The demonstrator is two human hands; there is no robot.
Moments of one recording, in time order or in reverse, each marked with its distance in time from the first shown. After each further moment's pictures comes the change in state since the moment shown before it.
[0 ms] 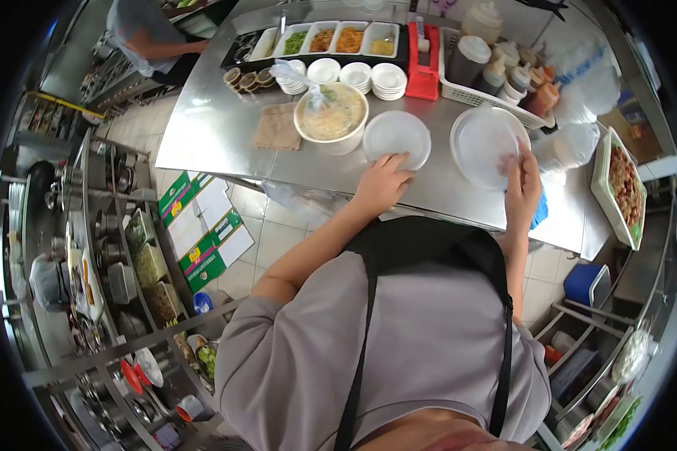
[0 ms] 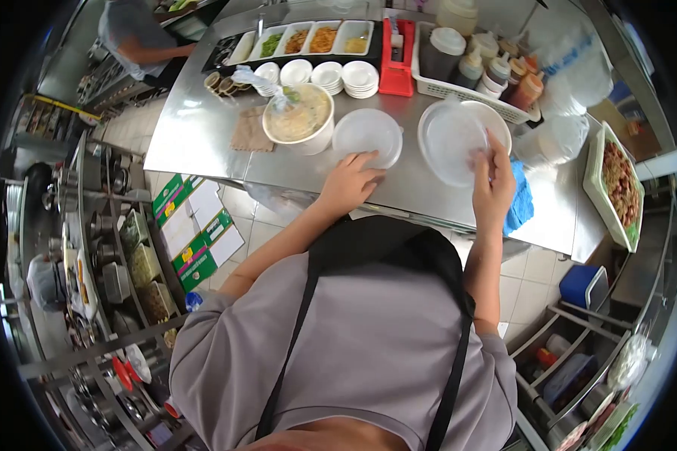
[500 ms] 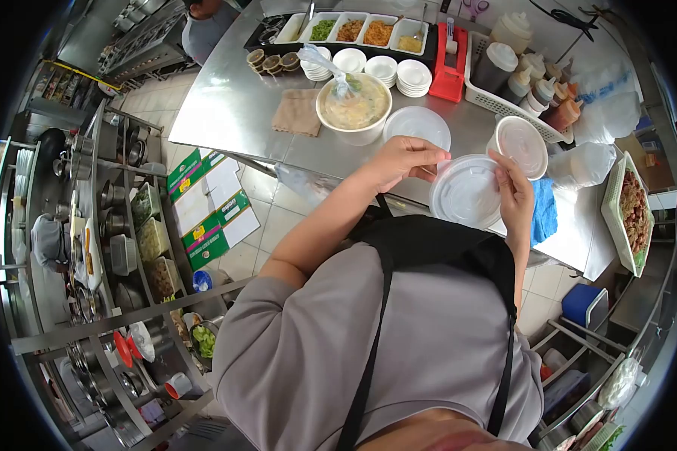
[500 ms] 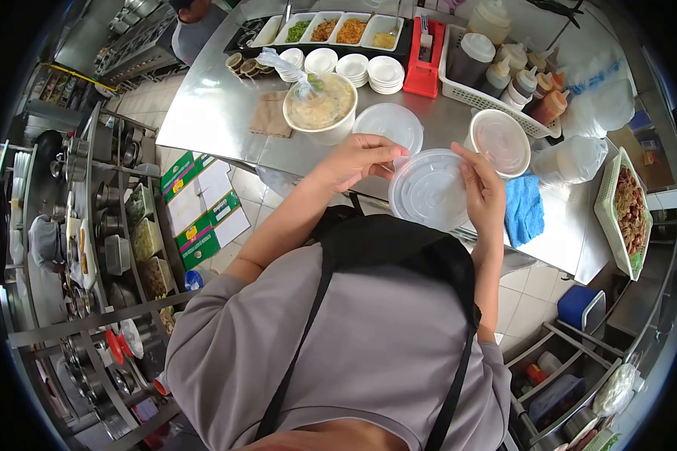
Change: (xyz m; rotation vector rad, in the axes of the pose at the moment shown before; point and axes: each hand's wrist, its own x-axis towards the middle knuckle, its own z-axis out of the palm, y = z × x) left_hand 0.046 0.013 -0.054 -1.570 -0.271 -0.752; right_hand -0.006 -0.017 0.018 0.004 -0.366 0.029
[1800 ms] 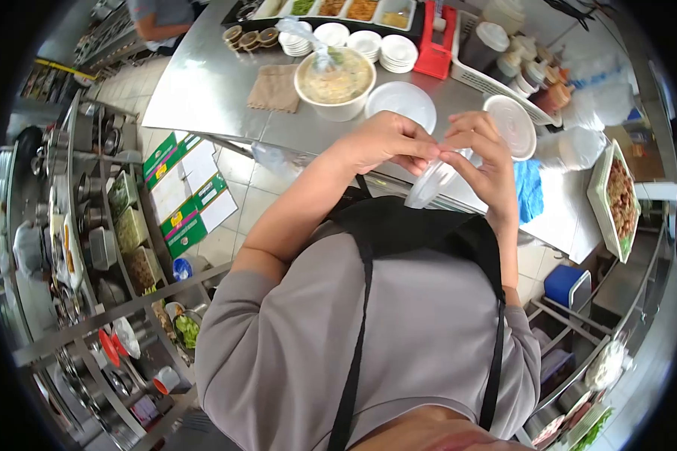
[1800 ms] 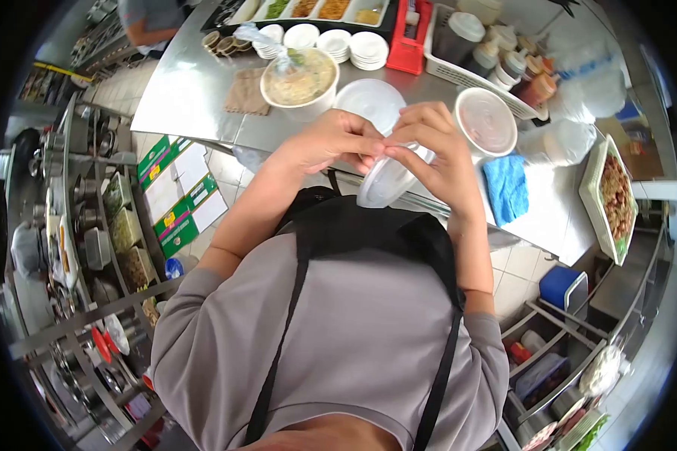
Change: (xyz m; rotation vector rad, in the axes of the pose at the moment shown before) left_hand -0.023 0.031 0.019 0.160 -0.064 -0.119; right_hand 0.028 -0.056 0.026 -0.149 -0.323 -0.489
